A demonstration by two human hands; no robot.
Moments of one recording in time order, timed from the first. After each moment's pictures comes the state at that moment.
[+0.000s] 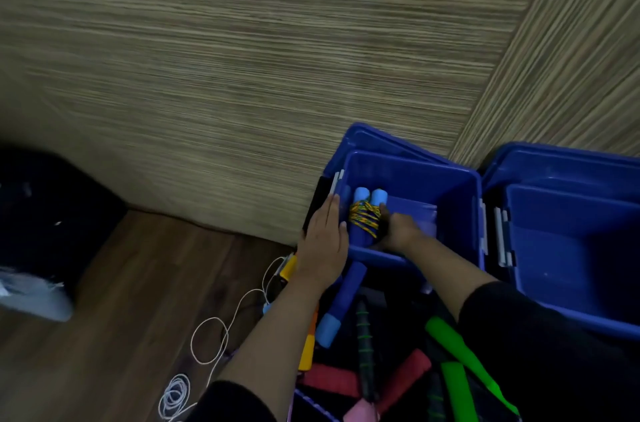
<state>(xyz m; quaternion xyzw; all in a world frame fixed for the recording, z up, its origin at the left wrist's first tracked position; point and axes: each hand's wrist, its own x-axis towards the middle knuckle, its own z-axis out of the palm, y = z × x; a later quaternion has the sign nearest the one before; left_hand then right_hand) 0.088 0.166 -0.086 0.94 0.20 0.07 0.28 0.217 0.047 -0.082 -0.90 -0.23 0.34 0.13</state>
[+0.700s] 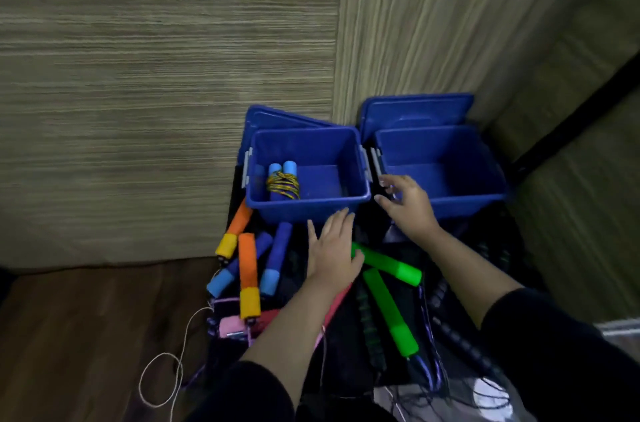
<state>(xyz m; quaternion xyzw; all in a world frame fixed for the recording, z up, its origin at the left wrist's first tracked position) 0.032 0.016 -0.075 0.98 -0.03 0.05 0.21 0.120 -0.128 -0.014 -0.91 -0.10 0.01 0.40</state>
